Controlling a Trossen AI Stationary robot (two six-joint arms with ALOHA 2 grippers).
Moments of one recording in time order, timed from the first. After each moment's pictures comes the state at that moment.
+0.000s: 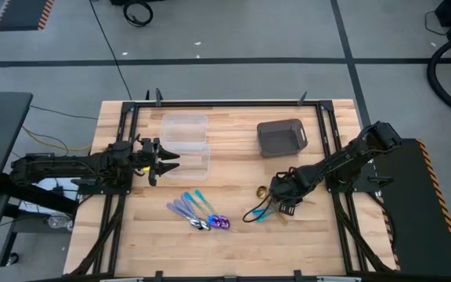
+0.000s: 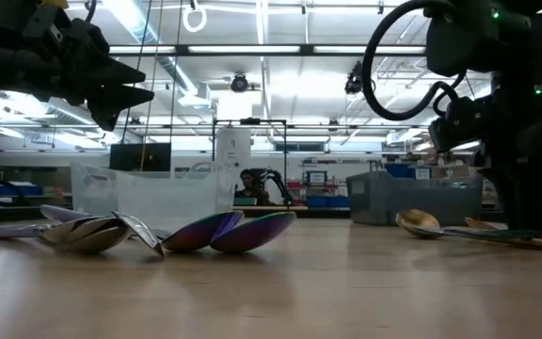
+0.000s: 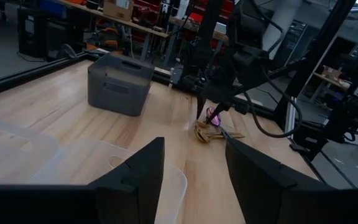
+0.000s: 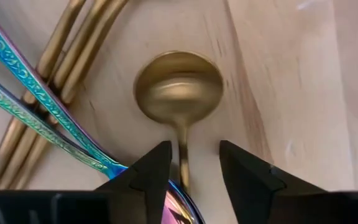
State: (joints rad) left arm 0.16 0.46 0.08 0.32 0.09 -0.30; right arm 0.33 1.57 0.73 -0.69 0.05 0.70
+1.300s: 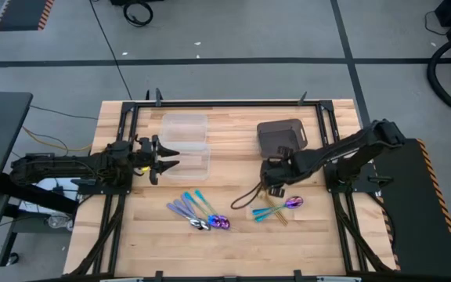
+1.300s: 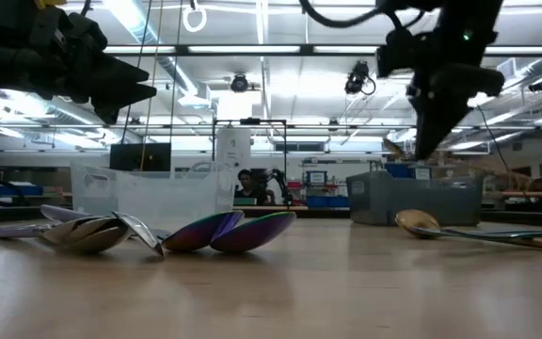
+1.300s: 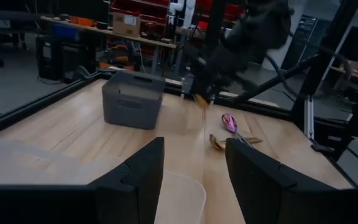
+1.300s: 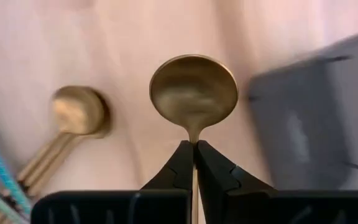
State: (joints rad) left arm 0.16 0.46 0.08 0.35 0.05 -0.20; right arm 0.22 1.49 1.03 -0.95 0.41 0.44
